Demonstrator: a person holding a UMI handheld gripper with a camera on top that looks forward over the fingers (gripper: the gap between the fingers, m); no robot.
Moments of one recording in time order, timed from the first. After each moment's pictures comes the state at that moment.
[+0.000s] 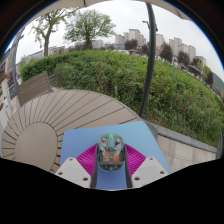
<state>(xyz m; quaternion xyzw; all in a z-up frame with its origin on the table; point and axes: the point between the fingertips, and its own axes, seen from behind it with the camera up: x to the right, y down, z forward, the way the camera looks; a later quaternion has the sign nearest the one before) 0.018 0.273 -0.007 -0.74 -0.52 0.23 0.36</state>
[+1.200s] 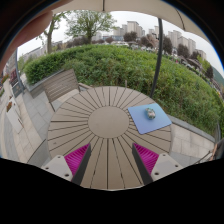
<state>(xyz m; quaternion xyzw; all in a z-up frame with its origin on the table) 0.213 -0.074 0.173 -0.76 -0.52 0.21 0.32</state>
